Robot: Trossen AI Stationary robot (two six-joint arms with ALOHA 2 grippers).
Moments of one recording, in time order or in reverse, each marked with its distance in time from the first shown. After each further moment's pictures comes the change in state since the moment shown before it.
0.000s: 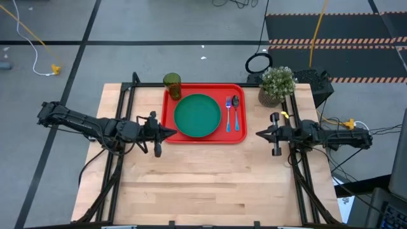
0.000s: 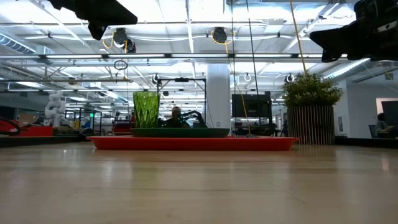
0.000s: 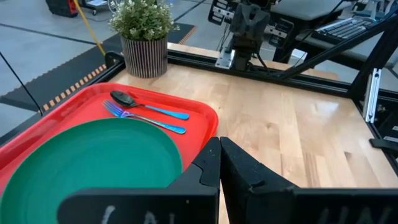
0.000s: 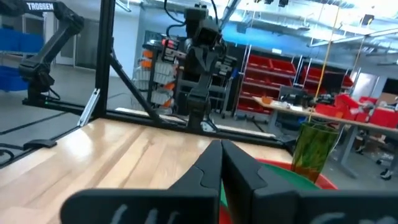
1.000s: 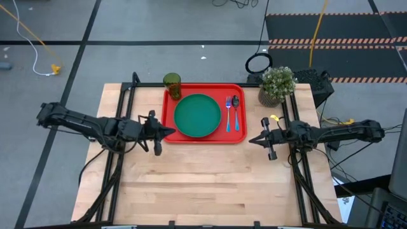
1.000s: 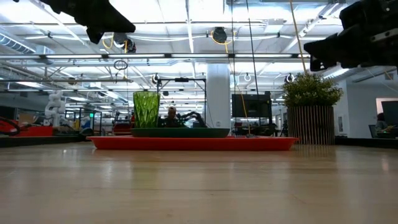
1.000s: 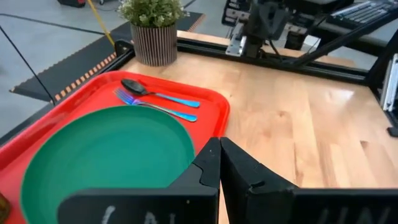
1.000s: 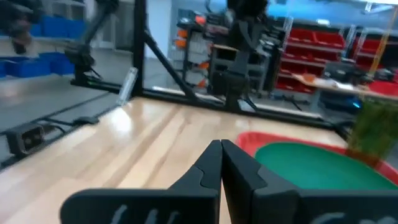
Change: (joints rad) left arm 0.025 -0.013 0.000 -0.072 0.002 0.000; right arm 0.000 0.384 0.001 0.264 -0.134 0.049
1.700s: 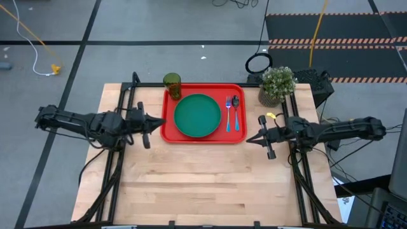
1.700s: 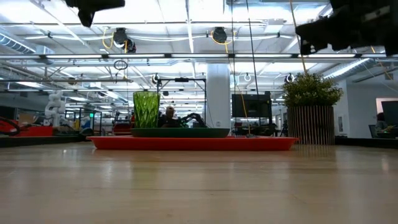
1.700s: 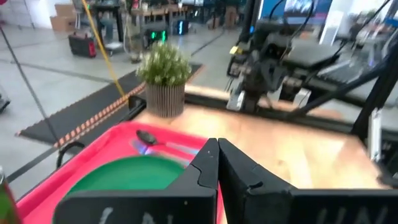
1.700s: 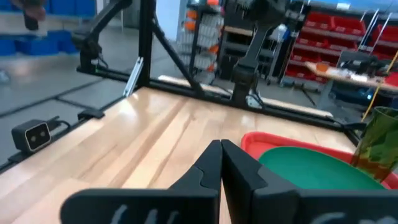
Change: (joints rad) left arm 0.018 -0.205 0.001 0.029 -0.030 0.098; right arm 0.000 0.106 0.179 -0.162 -0.042 -0.036
